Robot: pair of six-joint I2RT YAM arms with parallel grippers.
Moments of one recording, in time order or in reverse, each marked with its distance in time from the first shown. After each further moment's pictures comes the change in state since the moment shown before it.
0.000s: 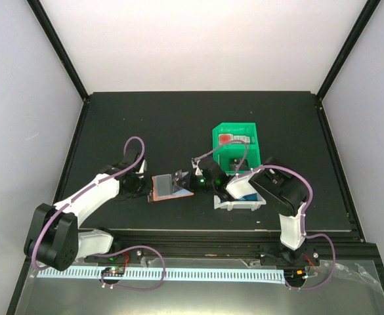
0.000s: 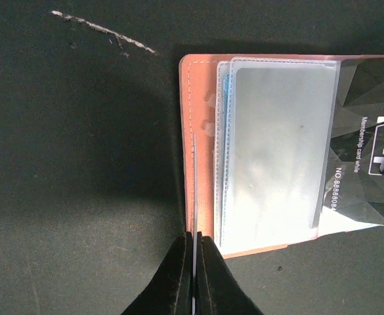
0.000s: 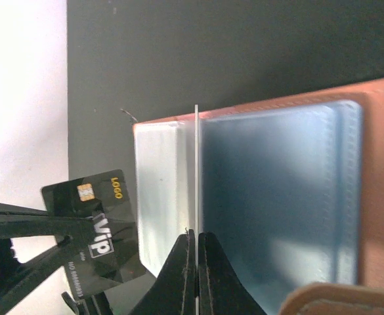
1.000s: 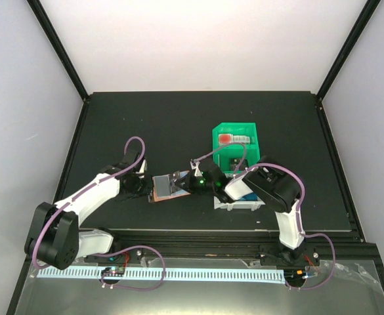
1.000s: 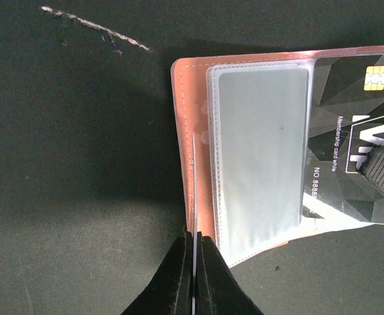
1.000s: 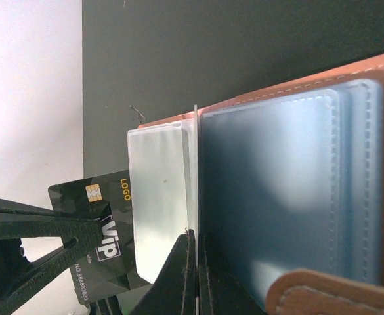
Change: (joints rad) left arm 0.000 0.008 -0.001 0.005 0.013 0.006; right arm 0.000 0.069 -0.019 0.140 -0.041 0.044
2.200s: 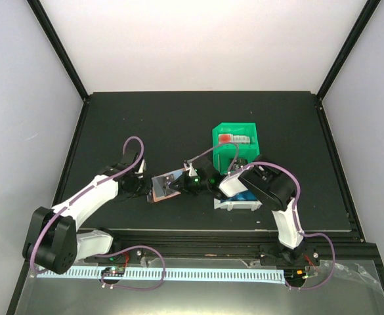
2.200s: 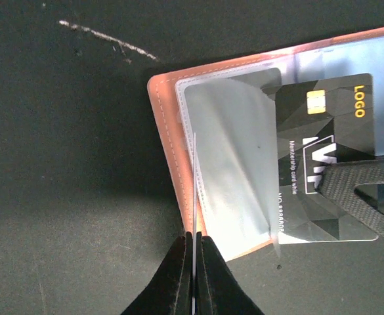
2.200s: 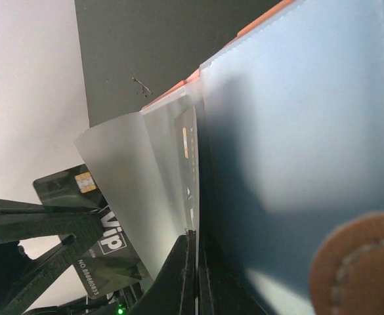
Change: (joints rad) left arm 0.005 -0.023 -0.002 -0.009 -0.021 0.007; right arm 0.013 0.048 0.094 -0.081 -0.101 0.066
